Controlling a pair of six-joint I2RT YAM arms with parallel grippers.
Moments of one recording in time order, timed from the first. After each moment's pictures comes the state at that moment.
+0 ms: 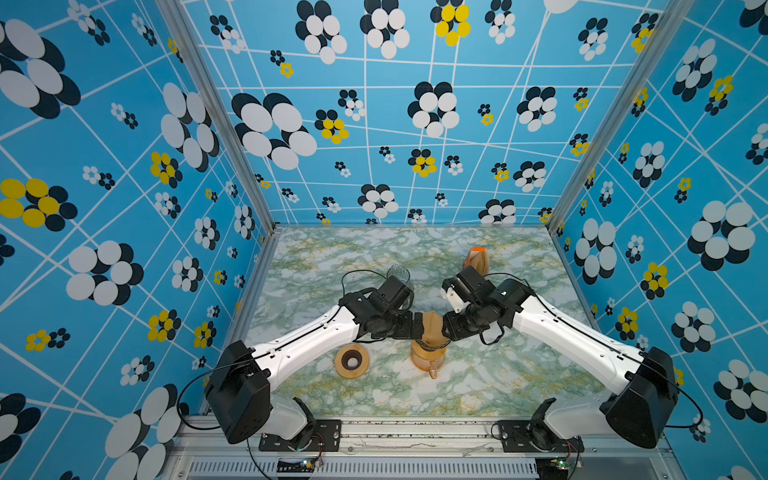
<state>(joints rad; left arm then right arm) -0.81 1.44 1.10 -0.71 0.14 -0.71 0.73 1.41 1.21 -1.02 -0.10 0.35</state>
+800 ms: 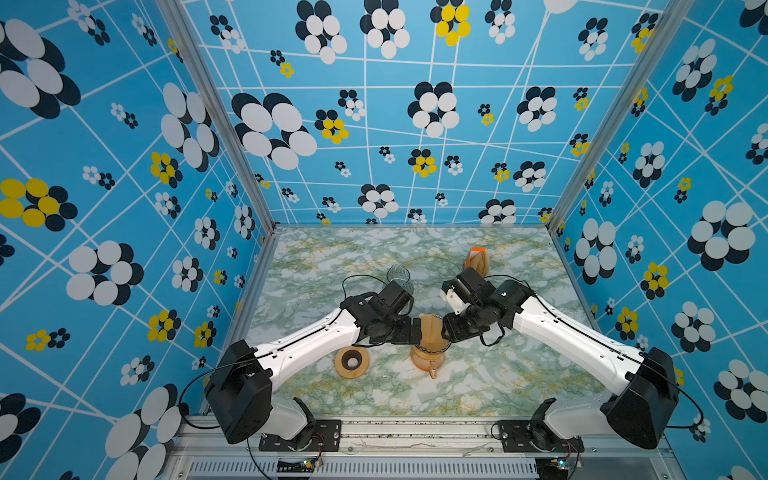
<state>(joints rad) -0.81 1.44 1.06 -0.71 0.14 -0.72 0.73 1.40 1.20 -1.02 -0.14 0.36</state>
